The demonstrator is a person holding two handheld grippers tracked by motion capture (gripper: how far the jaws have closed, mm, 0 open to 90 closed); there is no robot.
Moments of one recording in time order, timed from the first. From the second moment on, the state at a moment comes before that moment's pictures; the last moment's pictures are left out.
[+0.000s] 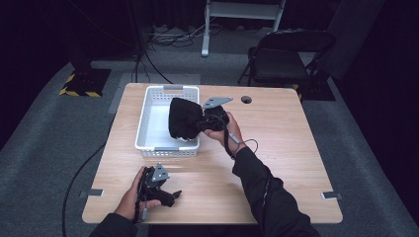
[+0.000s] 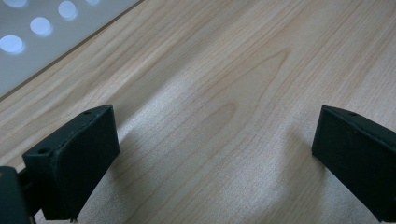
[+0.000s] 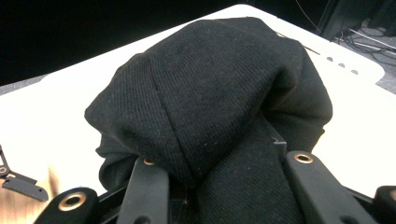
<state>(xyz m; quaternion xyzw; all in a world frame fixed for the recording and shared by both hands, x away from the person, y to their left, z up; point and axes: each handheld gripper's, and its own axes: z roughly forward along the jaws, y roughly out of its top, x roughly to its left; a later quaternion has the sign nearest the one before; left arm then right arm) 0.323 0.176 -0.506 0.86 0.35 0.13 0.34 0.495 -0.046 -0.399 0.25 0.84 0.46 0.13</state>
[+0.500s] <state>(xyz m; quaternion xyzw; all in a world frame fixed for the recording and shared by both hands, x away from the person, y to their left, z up) 0.323 0.176 -0.505 0.86 0.35 0.13 0.34 0.501 -0.024 -0.419 0.26 0.85 0.44 0.11</state>
